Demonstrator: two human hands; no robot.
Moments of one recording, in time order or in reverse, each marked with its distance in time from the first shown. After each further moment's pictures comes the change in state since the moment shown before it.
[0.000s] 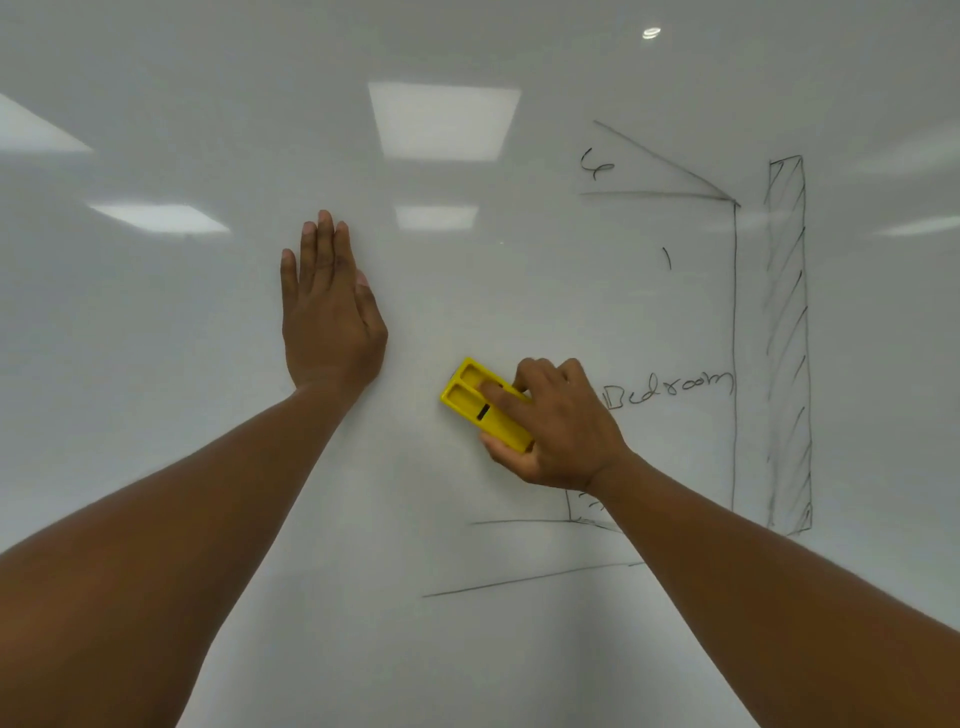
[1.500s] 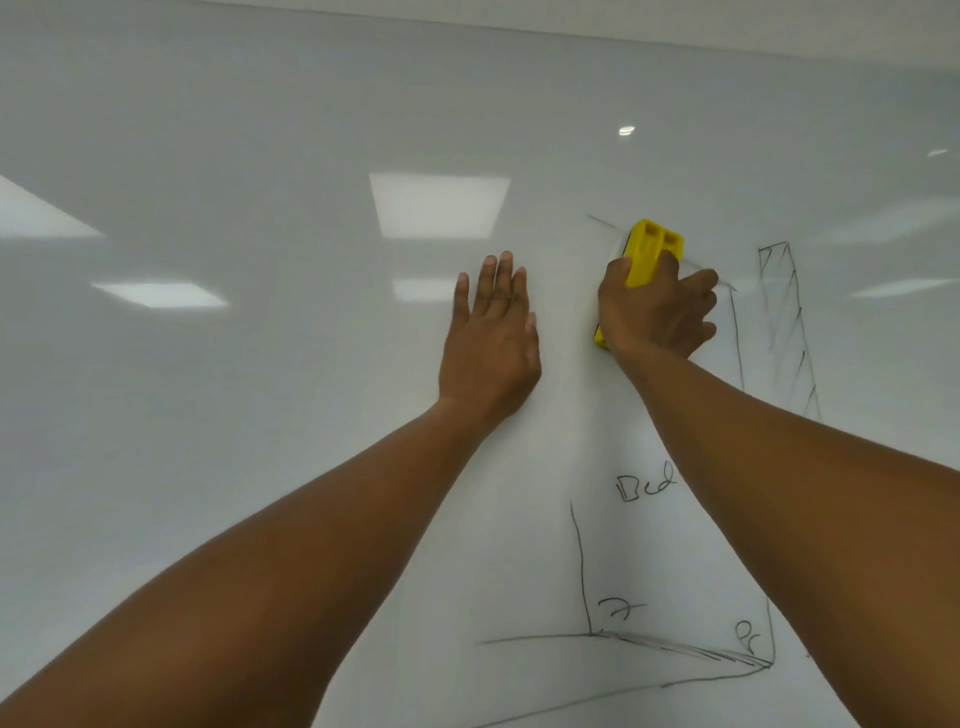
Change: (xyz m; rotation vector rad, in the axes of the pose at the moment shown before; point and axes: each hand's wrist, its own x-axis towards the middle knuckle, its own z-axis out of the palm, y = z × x) left_hand 0.053 0.132 0.034 -0.045 -0.189 0.319; right_hand 0.129 0.124 -0.041 0.068 0.281 1.319
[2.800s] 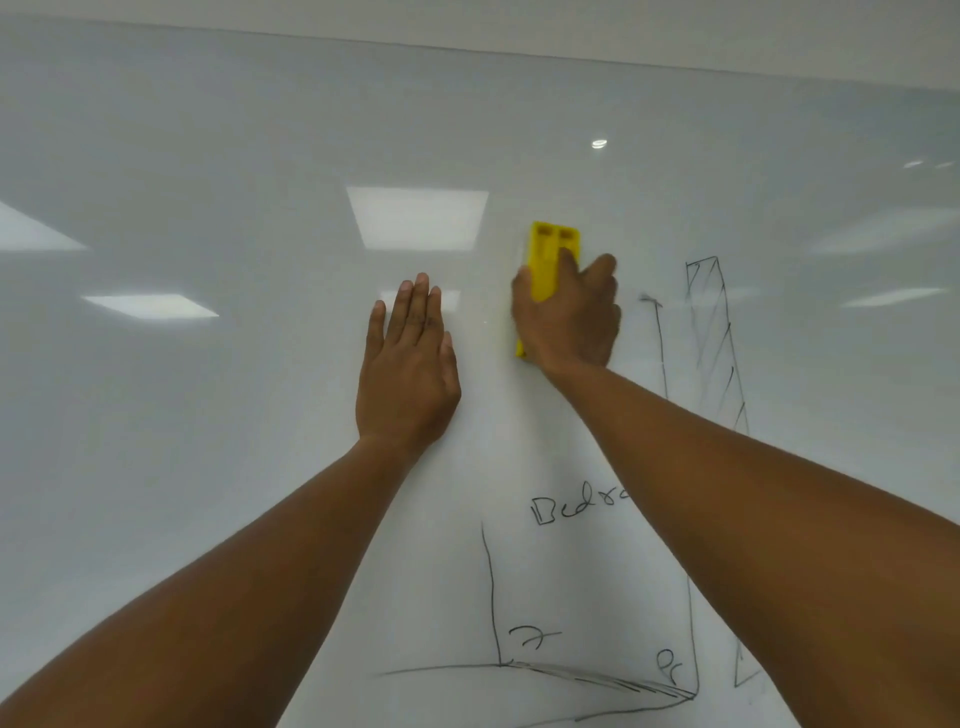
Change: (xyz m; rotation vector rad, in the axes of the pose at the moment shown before) left_hand -0.004 0.016 0.021 0.065 0.088 -0.131; right_hand 0.020 0.011 -0.003 0.032 -0.070 -0.335
